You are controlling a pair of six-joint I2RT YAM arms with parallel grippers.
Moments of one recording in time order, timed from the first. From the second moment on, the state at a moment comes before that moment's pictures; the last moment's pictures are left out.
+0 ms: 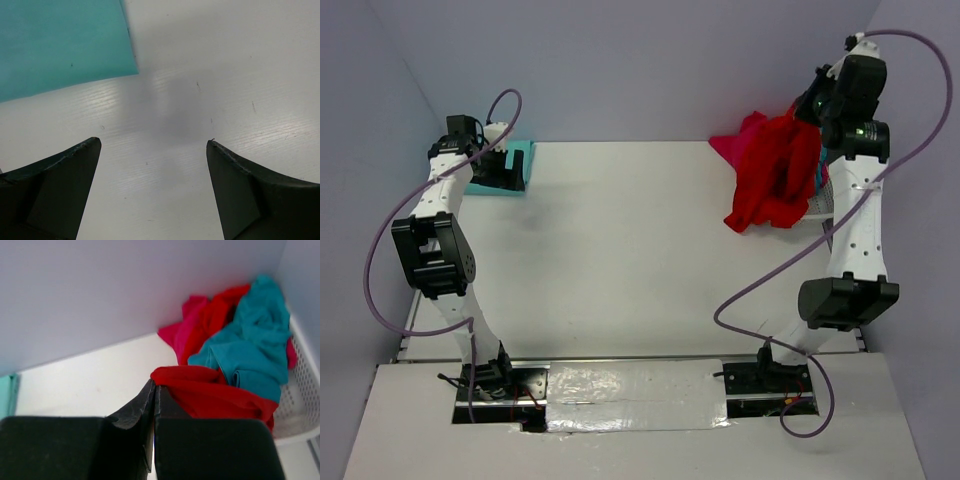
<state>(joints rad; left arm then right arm) 0.19 1.94 1.75 -0.76 0.32 0.29 -0.13 1.62 2.00 -0.67 -0.05 0.28</state>
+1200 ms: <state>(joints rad) 0.19 1.85 1.87 -0.86 0.32 0.28 0.47 1.84 2.04 -0.39 -0.32 0.19</state>
